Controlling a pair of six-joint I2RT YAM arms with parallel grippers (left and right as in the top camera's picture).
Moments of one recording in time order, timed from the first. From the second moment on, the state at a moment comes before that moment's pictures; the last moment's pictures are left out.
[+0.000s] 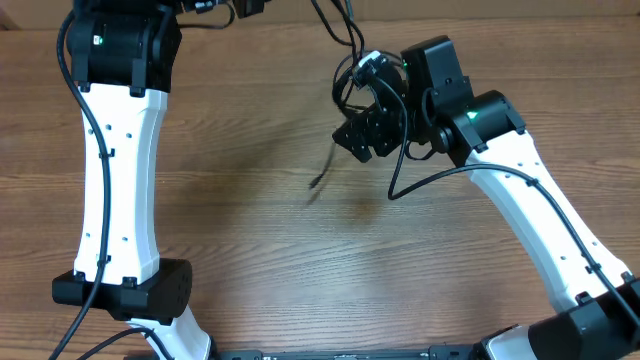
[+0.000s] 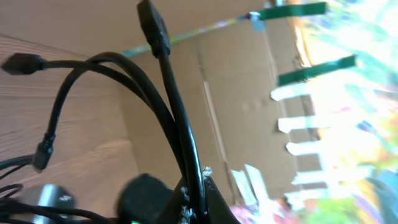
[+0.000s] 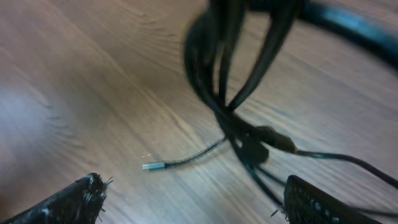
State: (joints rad) left arm -0.14 1.88 2.38 -0.52 1.07 -1.24; right arm 0.41 1.63 1.56 -0.83 -0.36 -0.15
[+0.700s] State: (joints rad) left arm -0.05 1.88 2.38 -0.36 1.16 -1.42; right arm 0.40 1.61 1.56 -0.73 -0.09 -0.06
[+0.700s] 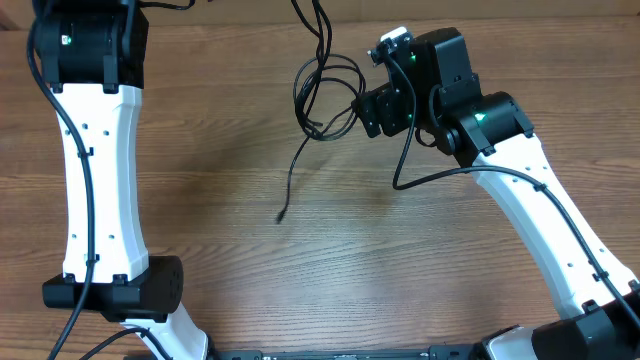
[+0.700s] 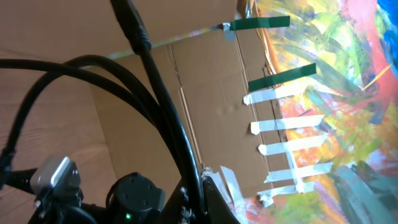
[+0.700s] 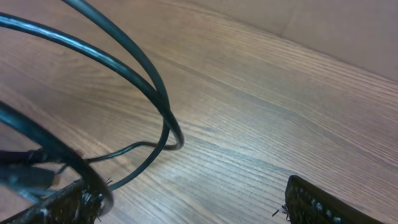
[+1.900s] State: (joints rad) left arm -0.05 1.69 2.38 -0.22 1.35 -1.67; right arm 0.40 1.81 1.56 0.03 -0.01 0.21
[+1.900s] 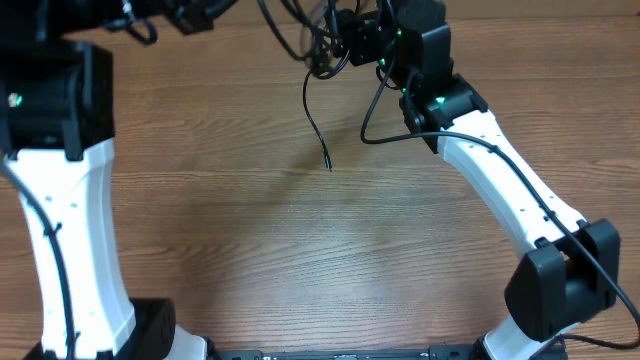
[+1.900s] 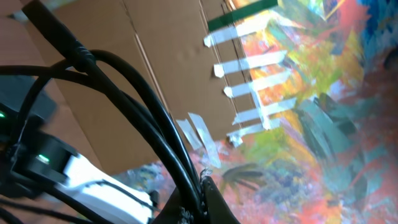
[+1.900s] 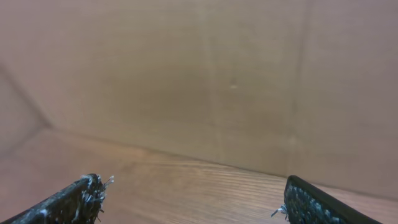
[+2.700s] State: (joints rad) left arm 0.36 1.43 2.40 -0.16 1.45 -1.63; right arm -0.29 1.78 1.58 -0.38 -0.17 0.33
